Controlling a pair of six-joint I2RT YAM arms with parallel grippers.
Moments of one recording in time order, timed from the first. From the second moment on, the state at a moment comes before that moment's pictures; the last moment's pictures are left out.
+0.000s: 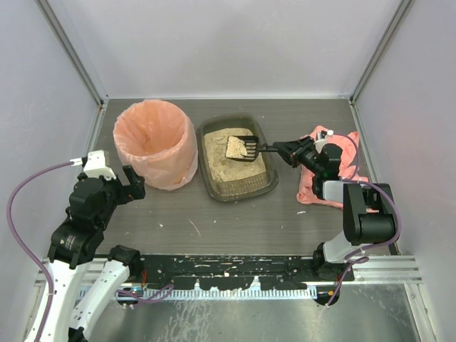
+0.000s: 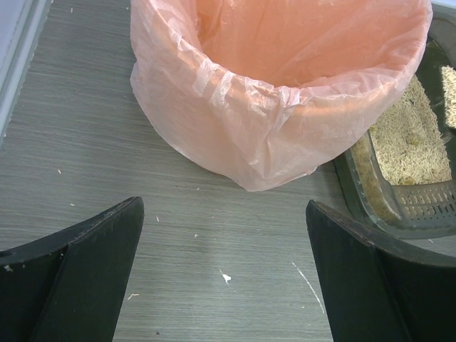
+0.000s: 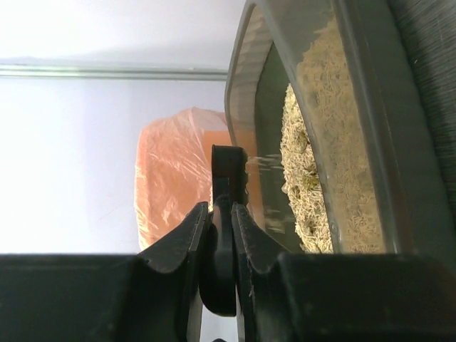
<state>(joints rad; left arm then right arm) -0.27 0.49 0.89 -0.78 -0.25 -0.30 -0.02 1.55 0.55 0.87 -0.66 1.36</state>
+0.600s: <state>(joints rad) -0.27 0.49 0.89 -0.78 -0.23 -0.30 -0.02 1.66 0.54 1.09 -0.70 1.47</state>
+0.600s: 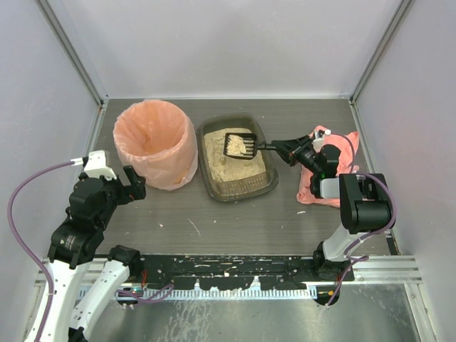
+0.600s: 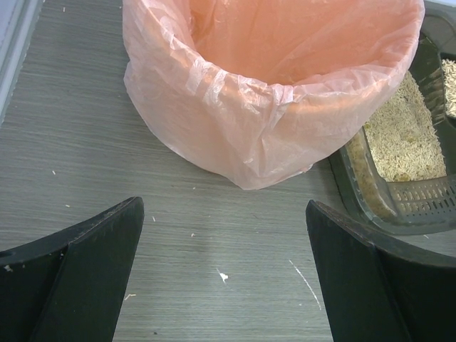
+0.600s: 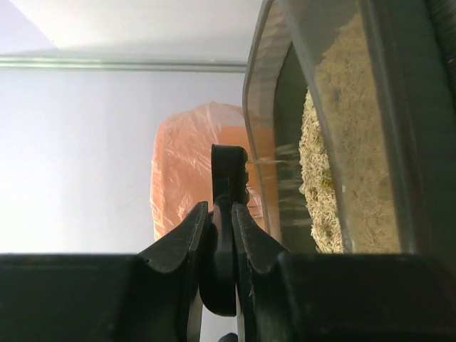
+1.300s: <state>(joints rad) -0.27 0.49 0.89 -0.78 -0.22 -0.30 -0.03 1.69 0.56 1.08 -0.71 1.46</state>
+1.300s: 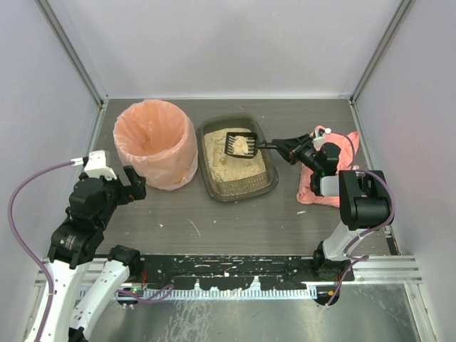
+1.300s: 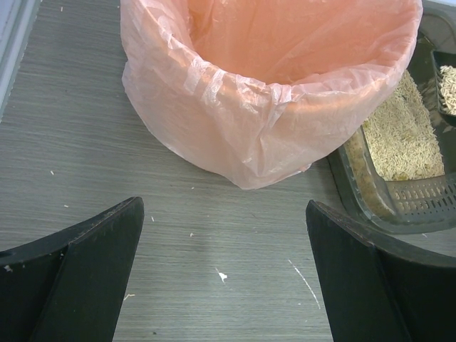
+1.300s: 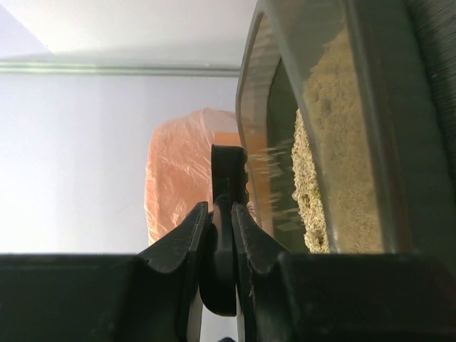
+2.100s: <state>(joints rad) -0.26 0.49 0.89 -0.78 -0.22 -0.30 -0.03 1.67 0.56 1.05 -0.71 1.42</state>
